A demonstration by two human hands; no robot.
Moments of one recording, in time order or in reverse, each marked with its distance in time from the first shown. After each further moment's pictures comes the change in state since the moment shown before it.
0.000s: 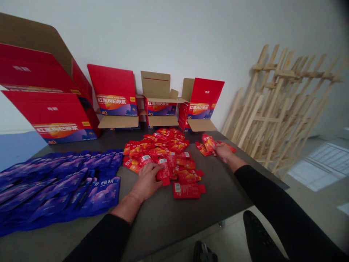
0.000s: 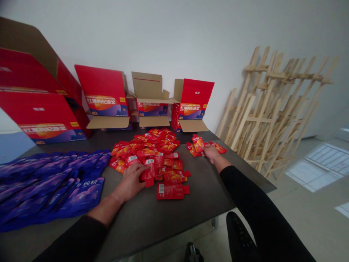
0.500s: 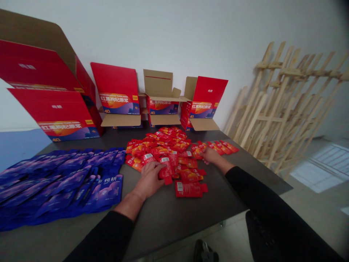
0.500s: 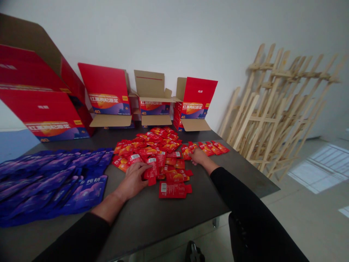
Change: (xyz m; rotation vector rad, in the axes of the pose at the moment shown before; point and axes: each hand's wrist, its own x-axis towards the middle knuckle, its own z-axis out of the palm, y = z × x) left_hand -0.002 -0.004 0.004 -0.003 0.019 0.018; right_hand -0.032 -0.009 0.052 -0.463 -0.359 -0.091
